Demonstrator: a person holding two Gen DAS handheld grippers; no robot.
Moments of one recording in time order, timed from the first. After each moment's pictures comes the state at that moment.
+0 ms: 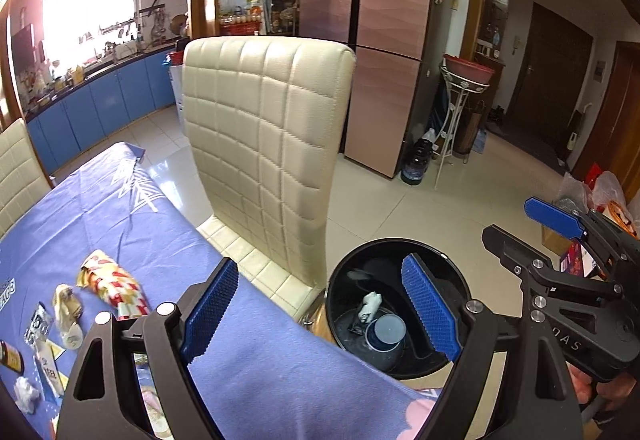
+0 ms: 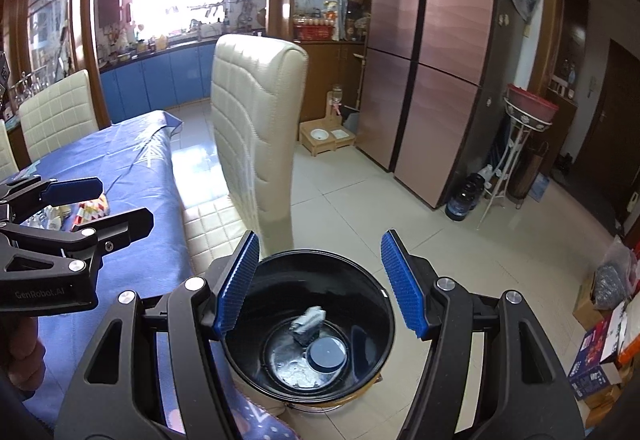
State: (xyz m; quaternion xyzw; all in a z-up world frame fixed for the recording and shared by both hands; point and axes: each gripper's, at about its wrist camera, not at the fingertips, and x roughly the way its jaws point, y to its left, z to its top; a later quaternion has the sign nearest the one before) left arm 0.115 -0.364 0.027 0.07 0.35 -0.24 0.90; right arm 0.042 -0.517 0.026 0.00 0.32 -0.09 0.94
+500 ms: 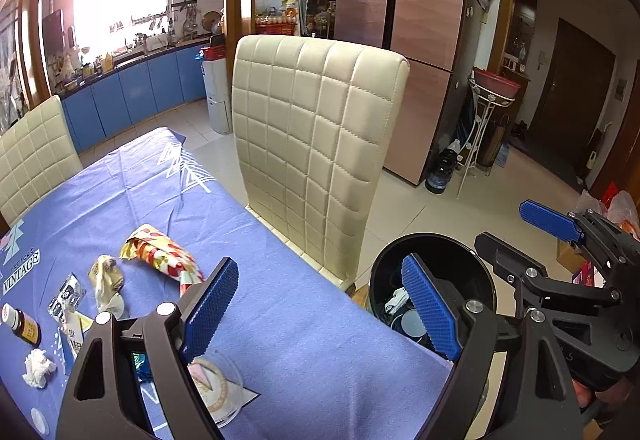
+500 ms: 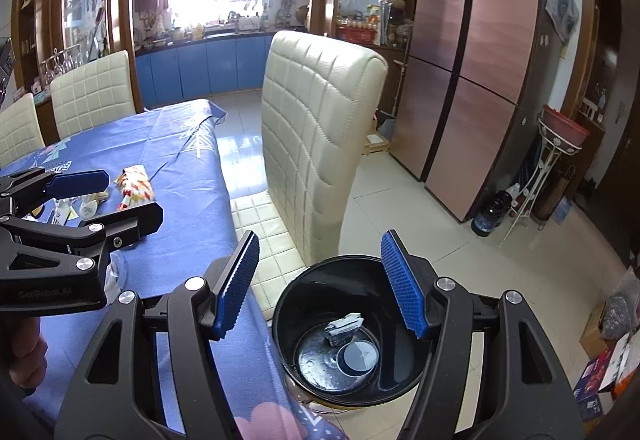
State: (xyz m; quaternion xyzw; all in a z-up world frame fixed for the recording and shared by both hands) left arm 0.107 -0.307 0.031 0.05 0.35 -0.20 0.91; right arm 0.052 -0.460 0.028 -0.02 0.33 -0.03 0.94
